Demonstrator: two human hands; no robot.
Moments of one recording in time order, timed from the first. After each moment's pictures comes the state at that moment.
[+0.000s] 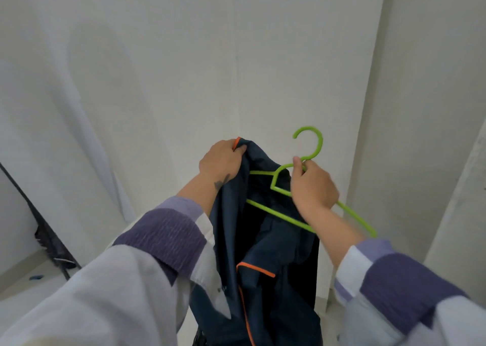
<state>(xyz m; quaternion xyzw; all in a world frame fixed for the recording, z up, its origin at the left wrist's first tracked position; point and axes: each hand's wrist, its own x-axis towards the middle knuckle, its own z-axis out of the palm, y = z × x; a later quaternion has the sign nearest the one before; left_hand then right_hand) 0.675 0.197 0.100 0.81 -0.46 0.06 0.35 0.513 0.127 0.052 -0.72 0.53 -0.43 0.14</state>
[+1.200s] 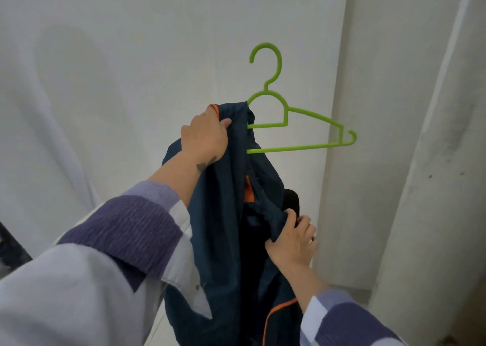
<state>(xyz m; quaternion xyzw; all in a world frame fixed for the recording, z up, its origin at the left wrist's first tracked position) 0.636 0.235 0.159 0.81 -0.46 0.20 0.30 0.484 0.188 -0.055 -0.75 0.60 -0.26 0.10</state>
